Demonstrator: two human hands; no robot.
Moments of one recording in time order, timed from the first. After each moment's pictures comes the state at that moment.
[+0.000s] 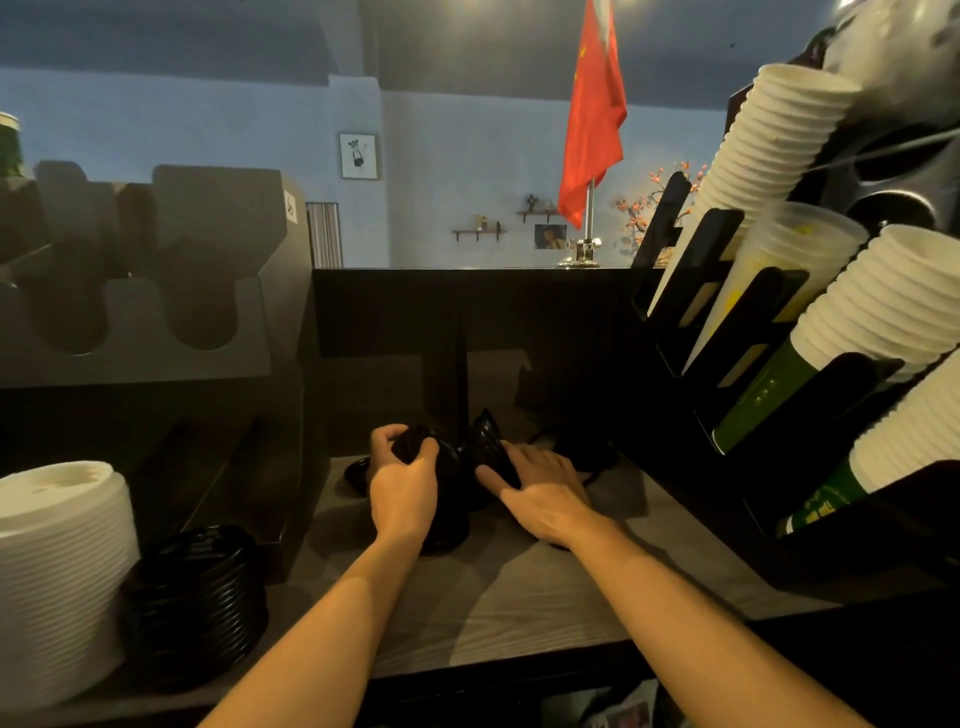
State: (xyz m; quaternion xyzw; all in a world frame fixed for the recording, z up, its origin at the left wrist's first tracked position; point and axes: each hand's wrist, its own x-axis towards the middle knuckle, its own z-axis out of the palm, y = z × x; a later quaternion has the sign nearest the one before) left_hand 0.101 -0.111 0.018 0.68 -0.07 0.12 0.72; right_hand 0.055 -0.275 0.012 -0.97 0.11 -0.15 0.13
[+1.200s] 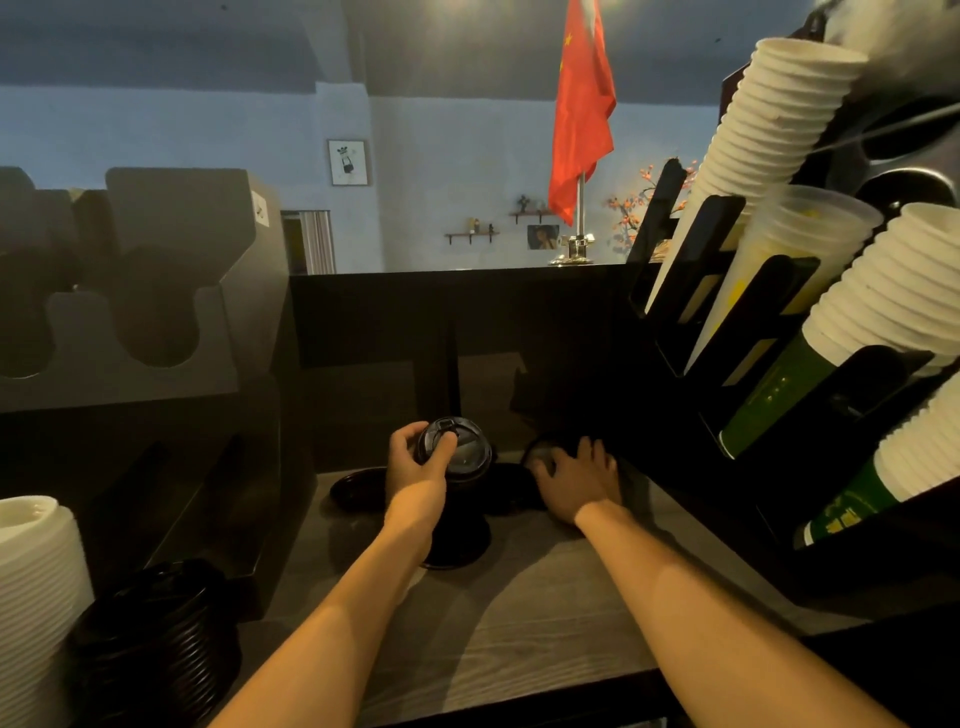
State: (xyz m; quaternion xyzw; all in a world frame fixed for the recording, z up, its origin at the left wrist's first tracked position) left_hand 0.125 -0.141 0.025 0.64 -0.12 0.04 0.75; right_hand 0.094 -0.338 -0.005 -0.94 0.28 -0.17 0.11
